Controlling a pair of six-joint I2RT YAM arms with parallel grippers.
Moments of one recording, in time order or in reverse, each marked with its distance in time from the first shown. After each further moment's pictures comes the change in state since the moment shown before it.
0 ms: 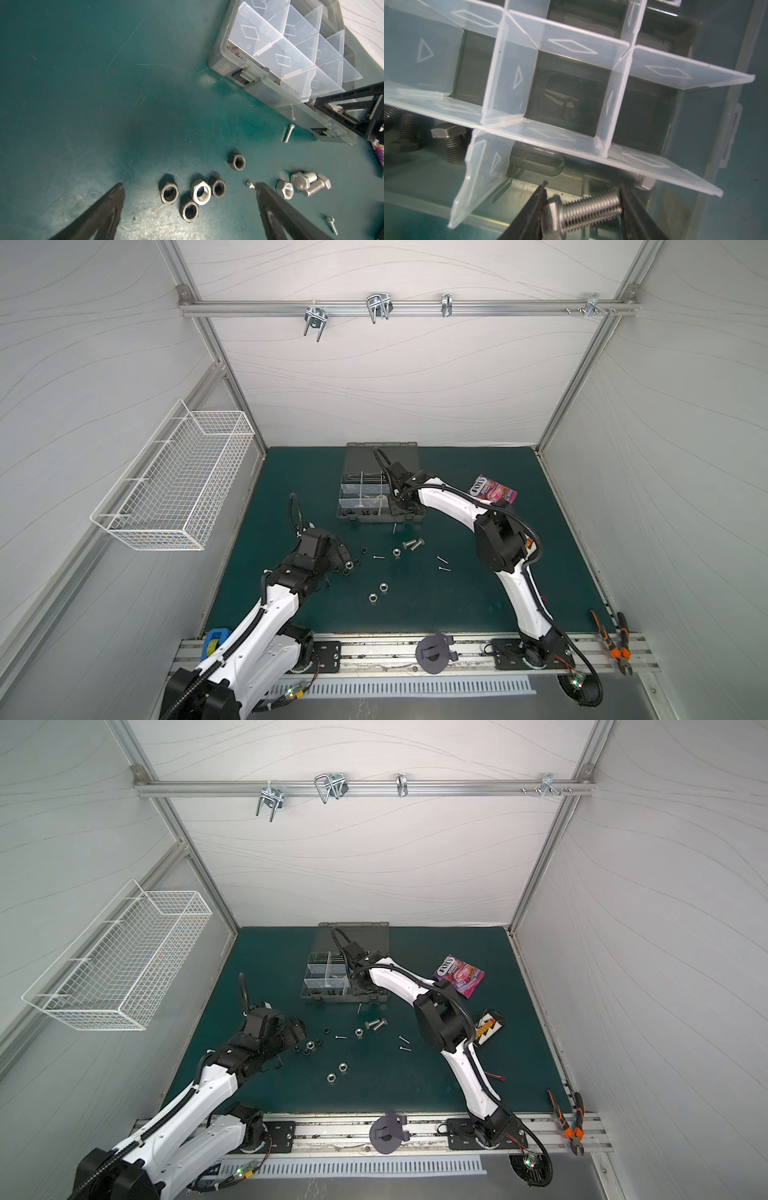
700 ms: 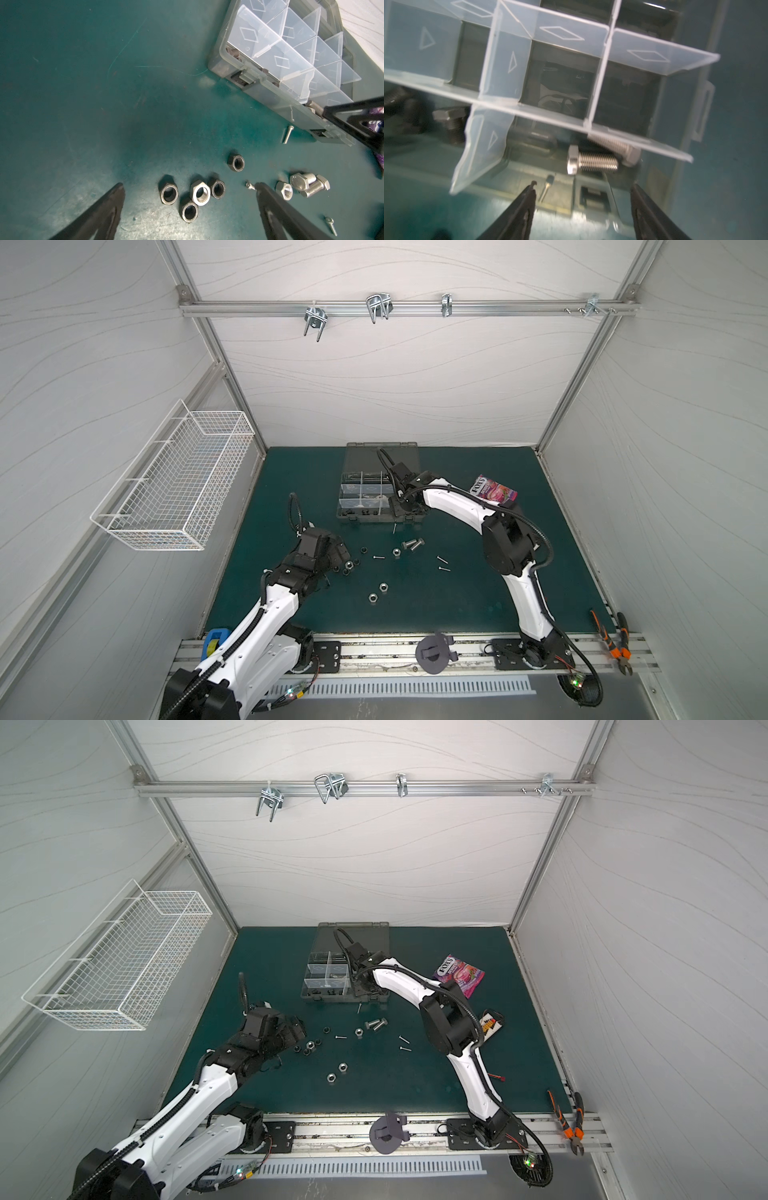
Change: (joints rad) left arm 0.000 0.000 0.009 -0.002 -0.005 0.000; right arm 0.004 -0.107 -0.111 0.003 0.013 0.004
